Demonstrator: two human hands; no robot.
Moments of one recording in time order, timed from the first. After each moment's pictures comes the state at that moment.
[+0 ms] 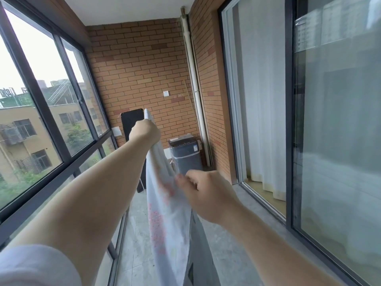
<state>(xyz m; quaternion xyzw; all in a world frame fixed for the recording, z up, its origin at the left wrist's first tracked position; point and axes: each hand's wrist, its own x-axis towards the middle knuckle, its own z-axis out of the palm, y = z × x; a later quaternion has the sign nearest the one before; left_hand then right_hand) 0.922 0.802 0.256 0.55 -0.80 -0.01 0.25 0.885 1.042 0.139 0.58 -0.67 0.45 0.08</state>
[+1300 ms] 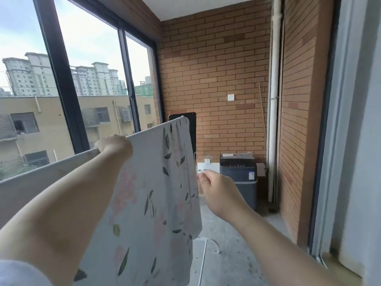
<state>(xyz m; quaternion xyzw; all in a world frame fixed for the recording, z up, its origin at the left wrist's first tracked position) 0.666 0.428 0.256 0.82 -0.54 0.18 0.05 0.419 0.589 0.144 0.67 -0.60 0.43 -0.11</state>
